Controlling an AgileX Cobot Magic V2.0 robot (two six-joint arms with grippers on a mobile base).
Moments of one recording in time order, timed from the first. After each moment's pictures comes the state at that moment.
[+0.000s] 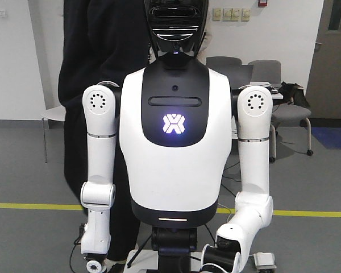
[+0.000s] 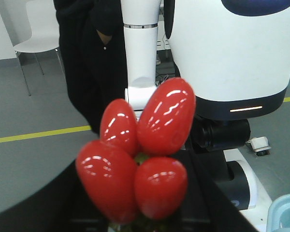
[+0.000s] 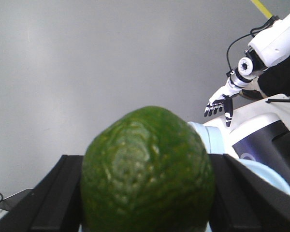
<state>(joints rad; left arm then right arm) -0.02 0.70 -0.58 -0.53 0.22 0.58 0.96 1.45 -0.87 0.00 0.20 -0.13</state>
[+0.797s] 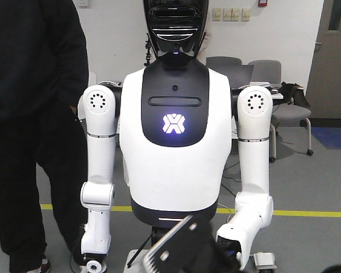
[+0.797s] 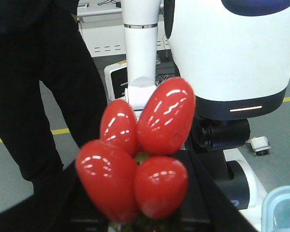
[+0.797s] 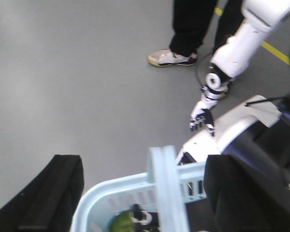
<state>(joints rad) -0.02 0.70 -0.58 -0.53 0.22 0.58 0.80 1.30 -0.96 0.00 0.34 0.02</state>
